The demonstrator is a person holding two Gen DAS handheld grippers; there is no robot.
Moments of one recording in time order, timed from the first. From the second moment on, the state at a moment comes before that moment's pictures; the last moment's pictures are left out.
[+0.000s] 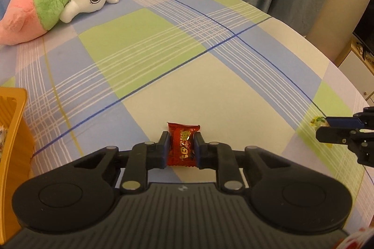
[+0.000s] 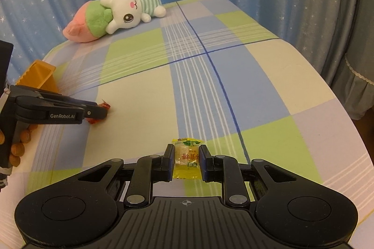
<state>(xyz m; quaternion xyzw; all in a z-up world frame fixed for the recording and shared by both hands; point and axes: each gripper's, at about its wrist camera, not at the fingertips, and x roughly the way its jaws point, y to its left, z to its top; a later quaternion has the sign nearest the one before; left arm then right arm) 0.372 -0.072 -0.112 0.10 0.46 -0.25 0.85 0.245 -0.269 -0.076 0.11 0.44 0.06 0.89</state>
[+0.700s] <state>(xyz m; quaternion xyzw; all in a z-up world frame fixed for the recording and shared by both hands) 0.266 0.006 -0.098 0.02 0.49 -0.18 0.85 0.238 -0.200 -0.064 0.08 0.44 0.18 0.88</state>
